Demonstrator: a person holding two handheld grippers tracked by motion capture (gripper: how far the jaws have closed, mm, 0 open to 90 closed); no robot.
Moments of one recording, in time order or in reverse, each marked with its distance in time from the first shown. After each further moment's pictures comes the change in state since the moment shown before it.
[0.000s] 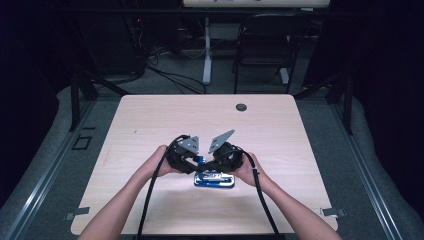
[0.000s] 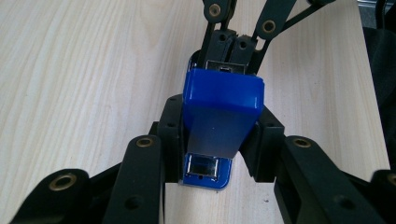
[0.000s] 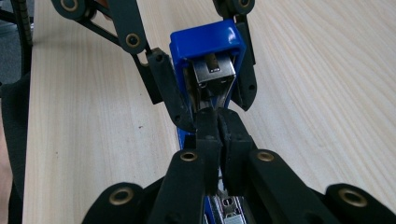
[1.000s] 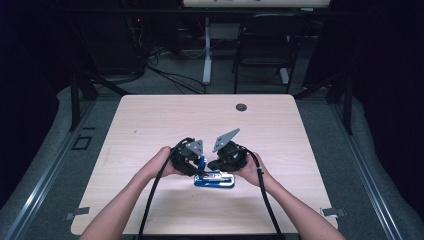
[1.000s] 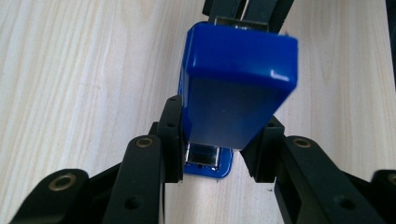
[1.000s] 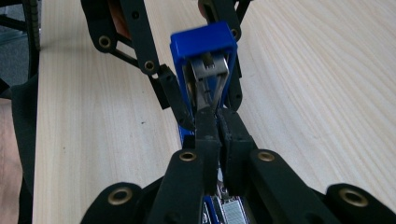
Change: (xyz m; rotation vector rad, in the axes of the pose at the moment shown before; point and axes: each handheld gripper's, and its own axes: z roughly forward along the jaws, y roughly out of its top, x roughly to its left) left arm 0.000 0.002 0.017 0.093 0.006 -0.016; right arm -0.002 -0.006 -0.010 -0.028 0.008 0.019
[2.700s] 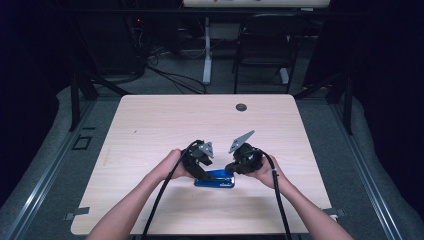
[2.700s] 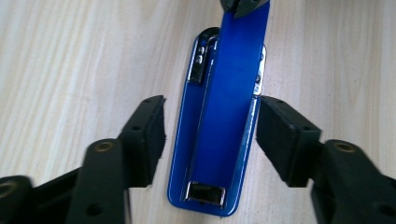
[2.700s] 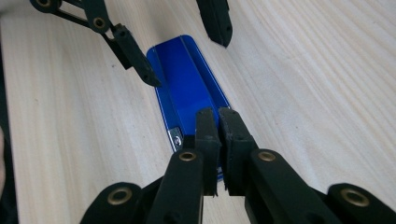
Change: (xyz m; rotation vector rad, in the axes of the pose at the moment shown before) left arm 0.002 0.010 0.024 0.028 0.018 -0.063; right arm -0.020 -0.040 -0.017 0.107 -0.037 0.103
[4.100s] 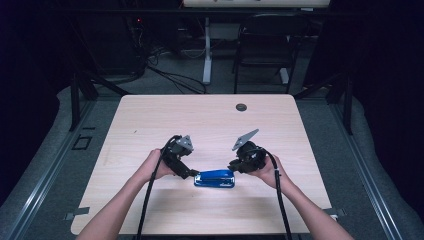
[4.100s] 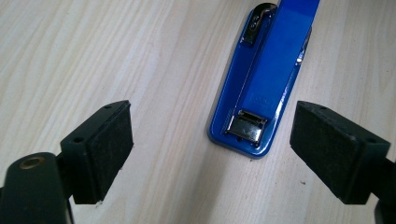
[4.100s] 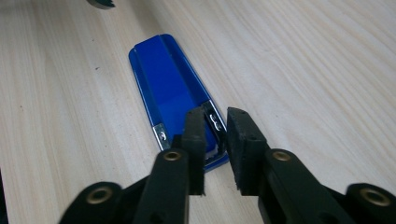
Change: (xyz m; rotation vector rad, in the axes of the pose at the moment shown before) left arm 0.011 -0.042 -0.033 -0.061 0.102 -0.148; right arm -0.005 -0.005 -0.007 -0.011 -0.058 0.057
